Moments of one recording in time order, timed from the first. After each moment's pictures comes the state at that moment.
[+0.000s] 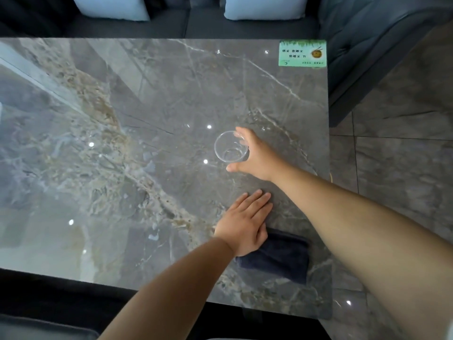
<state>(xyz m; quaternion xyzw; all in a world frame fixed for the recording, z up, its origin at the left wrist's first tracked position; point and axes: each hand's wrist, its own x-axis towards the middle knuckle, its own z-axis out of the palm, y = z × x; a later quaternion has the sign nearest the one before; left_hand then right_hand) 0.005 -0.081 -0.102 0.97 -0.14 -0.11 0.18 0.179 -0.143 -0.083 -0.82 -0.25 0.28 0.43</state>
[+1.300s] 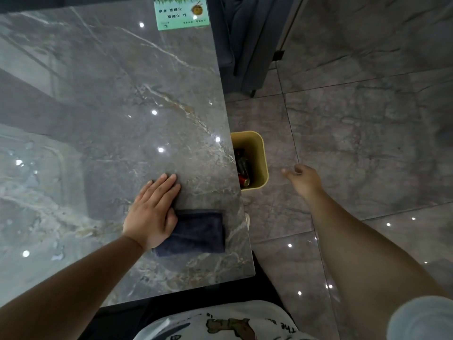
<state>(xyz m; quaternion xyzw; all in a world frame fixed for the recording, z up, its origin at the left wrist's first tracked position) 0.008 -0.084 -0.100 0.97 -0.15 -0.10 0.16 0.110 -0.470 -0.169 -0.86 0.26 0.26 0.36</state>
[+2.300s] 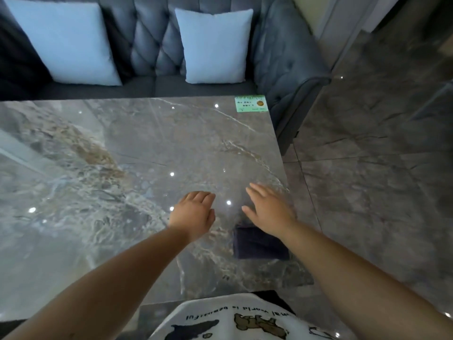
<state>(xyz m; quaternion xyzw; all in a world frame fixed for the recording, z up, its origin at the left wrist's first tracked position) -0.007 0.020 -0.007 0.99 -0.10 -0.08 0.12 0.040 -0.211 -0.011 -0.96 -0.23 0.11 0.11</state>
